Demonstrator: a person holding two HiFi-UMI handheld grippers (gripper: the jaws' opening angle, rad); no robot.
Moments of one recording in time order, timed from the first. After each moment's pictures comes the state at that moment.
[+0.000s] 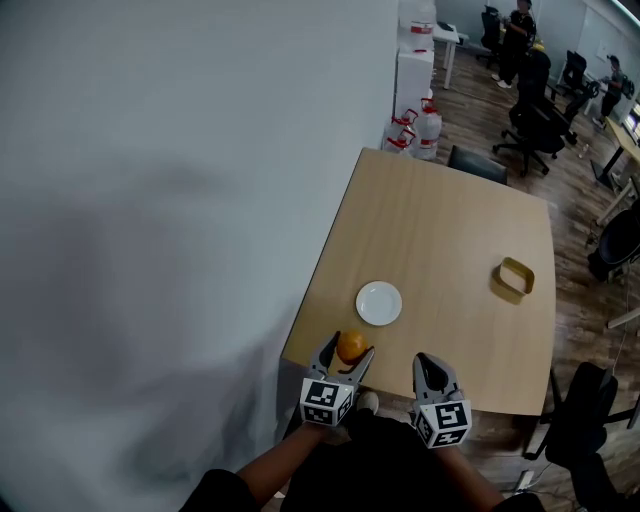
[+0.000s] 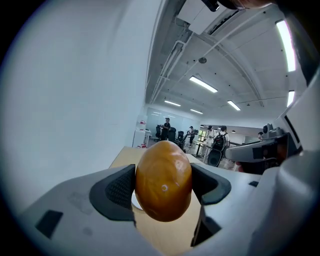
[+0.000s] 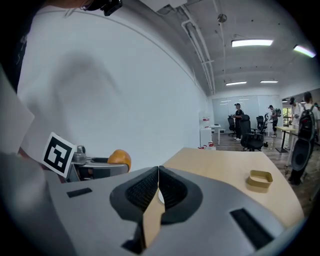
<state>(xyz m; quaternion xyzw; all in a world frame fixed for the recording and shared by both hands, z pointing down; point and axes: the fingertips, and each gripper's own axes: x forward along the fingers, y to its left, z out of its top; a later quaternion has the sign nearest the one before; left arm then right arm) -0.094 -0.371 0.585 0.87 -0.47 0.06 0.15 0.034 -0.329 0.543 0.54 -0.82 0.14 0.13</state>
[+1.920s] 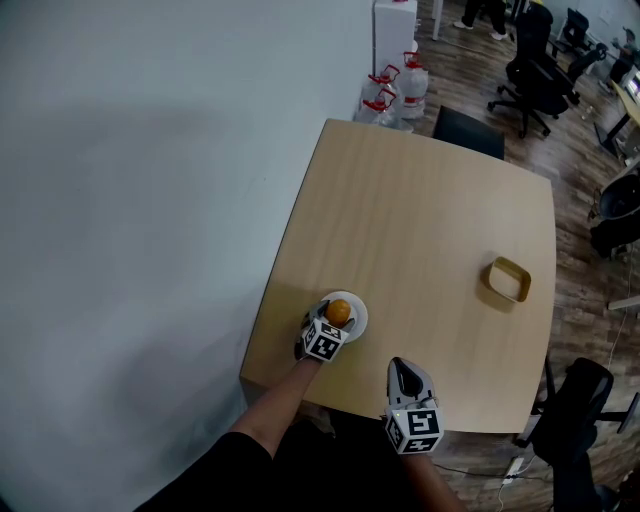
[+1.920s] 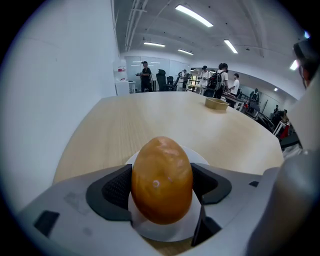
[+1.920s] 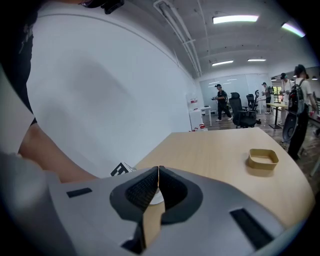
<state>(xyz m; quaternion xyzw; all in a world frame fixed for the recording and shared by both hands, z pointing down) -0.007 -0.552 0.859 0.83 -0.36 0.37 0.19 0.100 -0.430 0.624 0.56 -0.78 0.24 0.14</state>
